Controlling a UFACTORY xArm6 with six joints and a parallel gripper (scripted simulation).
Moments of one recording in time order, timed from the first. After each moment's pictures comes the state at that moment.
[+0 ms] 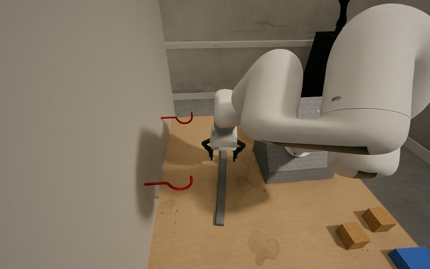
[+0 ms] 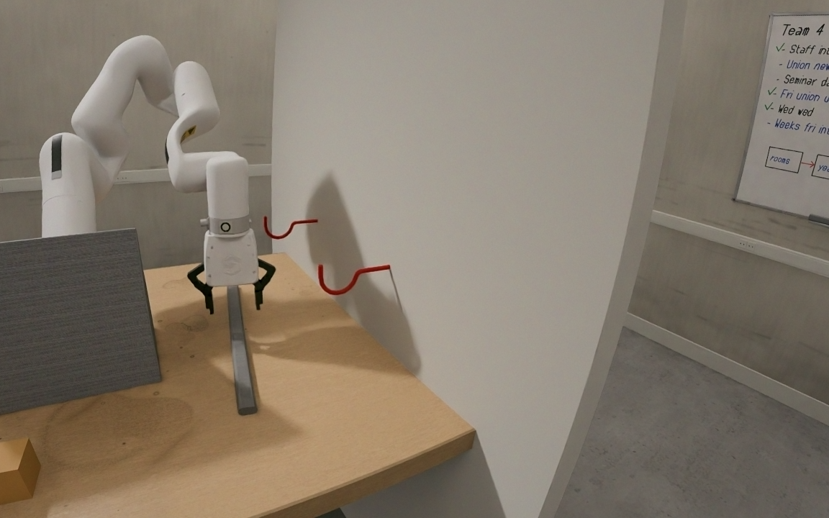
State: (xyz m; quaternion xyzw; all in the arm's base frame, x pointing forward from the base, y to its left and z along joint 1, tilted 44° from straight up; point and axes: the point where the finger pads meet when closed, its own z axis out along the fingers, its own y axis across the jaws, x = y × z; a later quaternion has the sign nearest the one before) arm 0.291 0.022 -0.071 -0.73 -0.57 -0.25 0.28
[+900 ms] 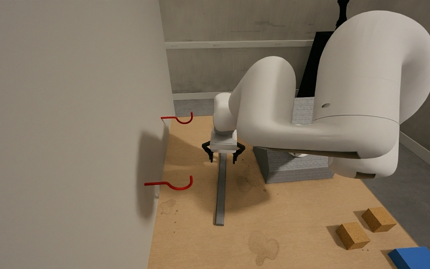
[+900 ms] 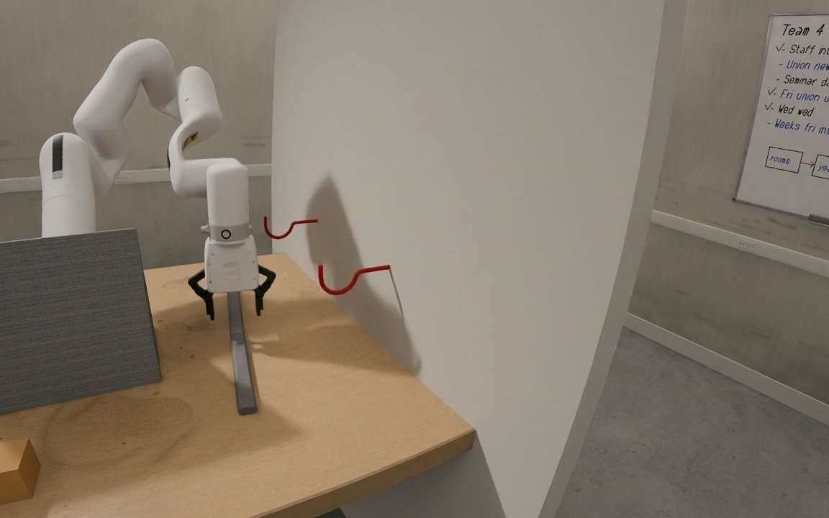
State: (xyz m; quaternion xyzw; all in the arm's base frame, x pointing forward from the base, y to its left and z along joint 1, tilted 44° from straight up) arm 0.292 0.031 -0.081 -0.73 -0.57 -0.25 0.28
